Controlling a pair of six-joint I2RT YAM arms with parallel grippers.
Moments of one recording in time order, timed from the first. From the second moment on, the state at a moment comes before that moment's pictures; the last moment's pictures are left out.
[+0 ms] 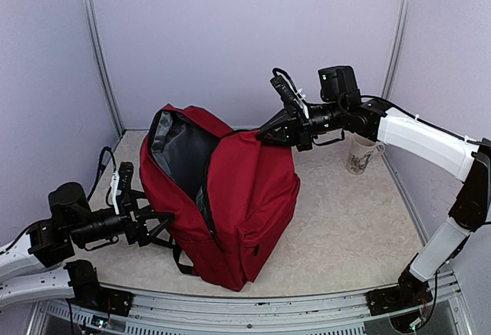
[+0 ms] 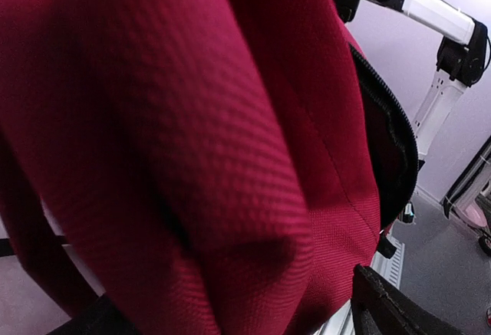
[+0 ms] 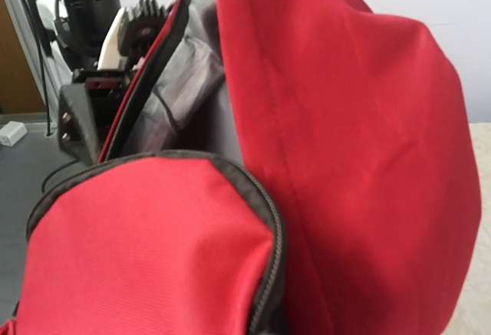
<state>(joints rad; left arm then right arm) -0.87 0.42 0.38 -0.08 0.15 -0.32 0.65 1.61 1.49 -0.27 -1.01 -0.29</state>
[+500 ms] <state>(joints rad) -1.15 0.71 0.34 0.18 -0.01 -0.33 0.65 1.61 1.49 -0.27 -1.01 -0.27</state>
